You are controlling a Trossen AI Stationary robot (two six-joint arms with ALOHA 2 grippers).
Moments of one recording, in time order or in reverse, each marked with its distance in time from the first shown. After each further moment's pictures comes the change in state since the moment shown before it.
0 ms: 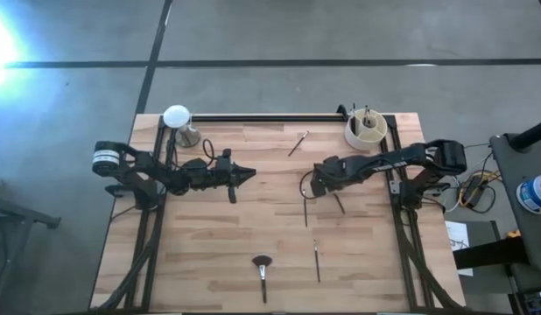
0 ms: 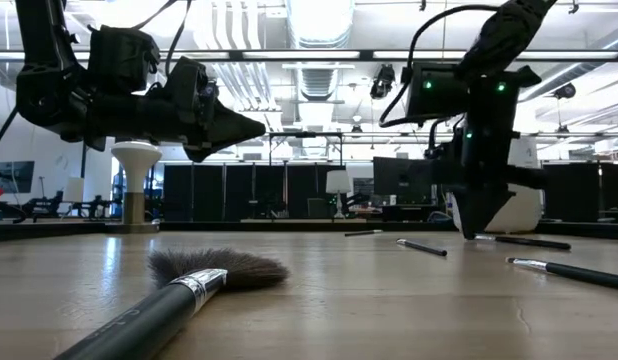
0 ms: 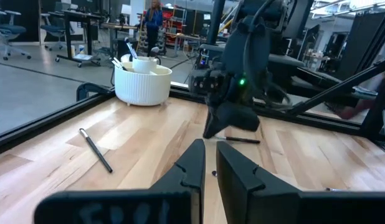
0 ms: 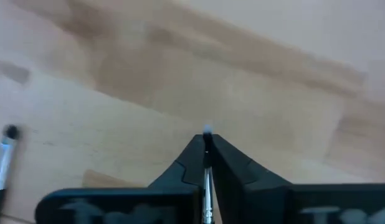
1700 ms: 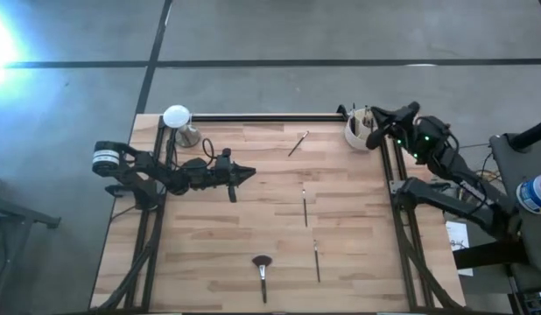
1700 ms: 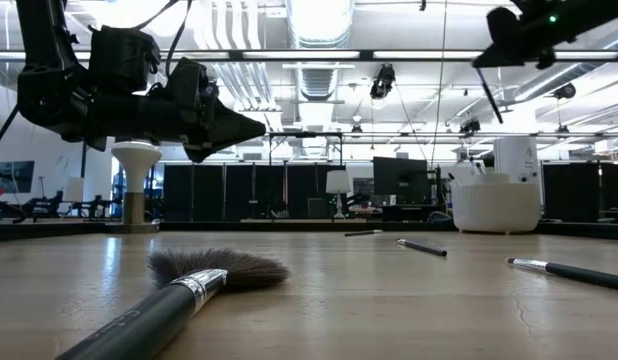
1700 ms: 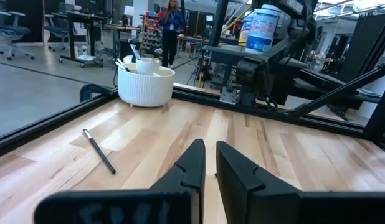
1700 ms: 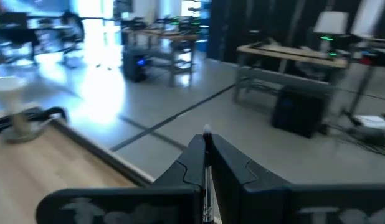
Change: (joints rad) left arm 0.006 0.000 0.002 0.001 -0.005 -0.002; right arm -0.586 -1.090 -0.186 0.436 -0.012 -1.152
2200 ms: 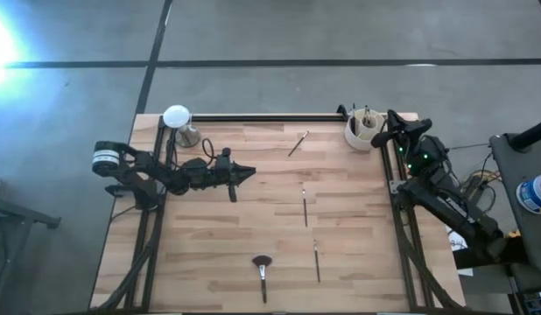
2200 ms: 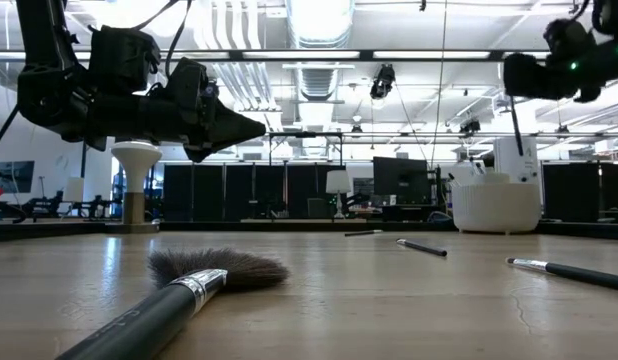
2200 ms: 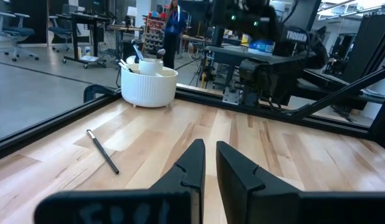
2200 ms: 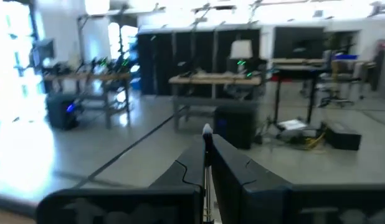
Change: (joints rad) left arm 0.000 0.000 0.000 0.000 -0.012 0.004; right arm -0.169 -0.263 -0.382 0.323 0.145 0.012
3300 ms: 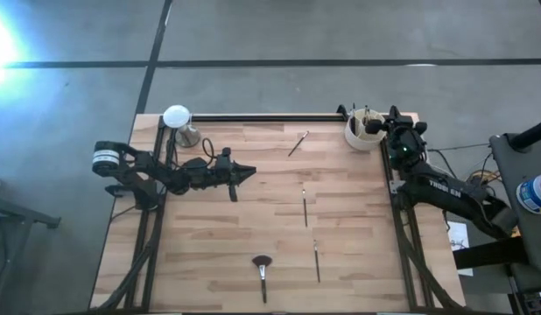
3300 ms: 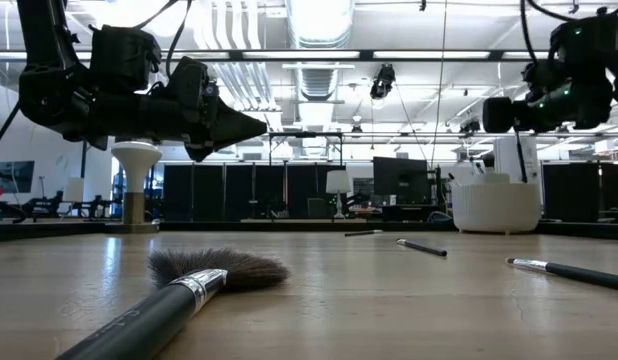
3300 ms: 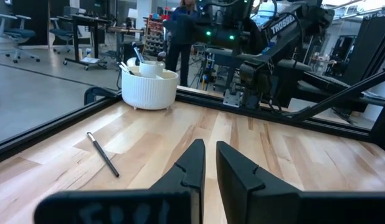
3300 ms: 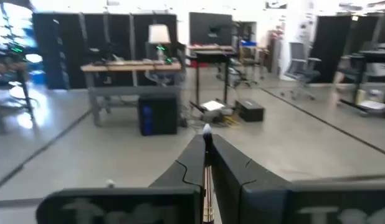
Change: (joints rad) left arm 0.000 0.000 0.007 0.000 -0.003 0.000; right arm -0.024 0.522 -0.096 0.576 0.361 -0.013
